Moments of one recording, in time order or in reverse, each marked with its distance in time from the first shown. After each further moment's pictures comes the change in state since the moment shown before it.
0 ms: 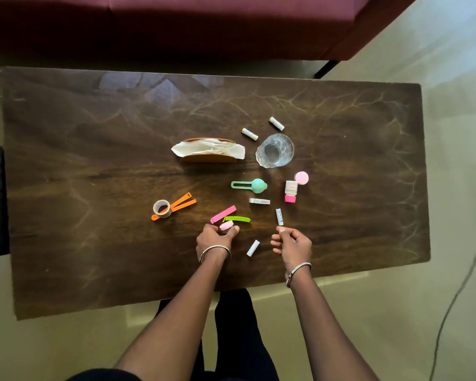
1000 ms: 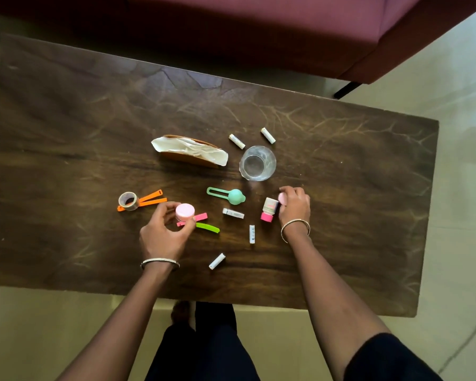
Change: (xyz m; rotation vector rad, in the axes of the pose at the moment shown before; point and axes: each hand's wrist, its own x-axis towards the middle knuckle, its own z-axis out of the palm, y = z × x) left_hand -0.026 0.017 -0.012 -0.299 0.457 0.502; right_hand 0.154 -0.100 -0.003 -1.025 -0.101 -0.748
